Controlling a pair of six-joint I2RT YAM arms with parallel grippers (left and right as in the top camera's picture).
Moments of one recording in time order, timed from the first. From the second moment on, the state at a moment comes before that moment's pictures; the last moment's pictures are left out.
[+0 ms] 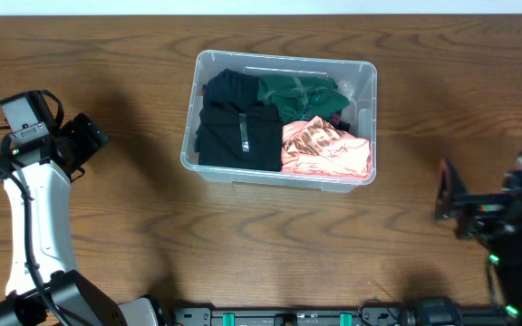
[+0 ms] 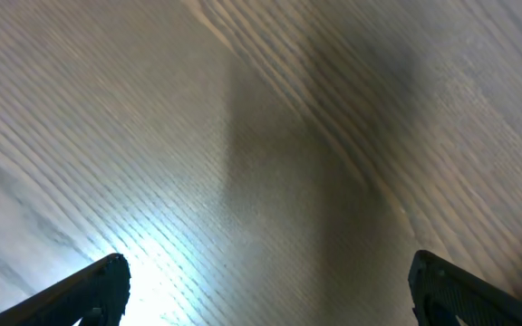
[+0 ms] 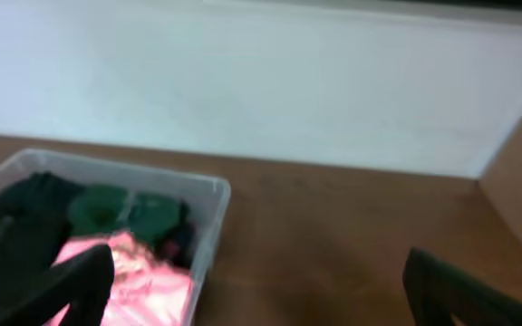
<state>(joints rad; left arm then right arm) 0.42 1.46 1.11 -0.69 -0.04 -0.38 0.08 0.54 1.06 -0.71 0.04 -0.02</state>
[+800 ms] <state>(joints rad) 0.42 1.46 1.11 -0.69 -0.04 -0.38 -0.05 0.13 0.11 -0.04 -0.21 -0.05</state>
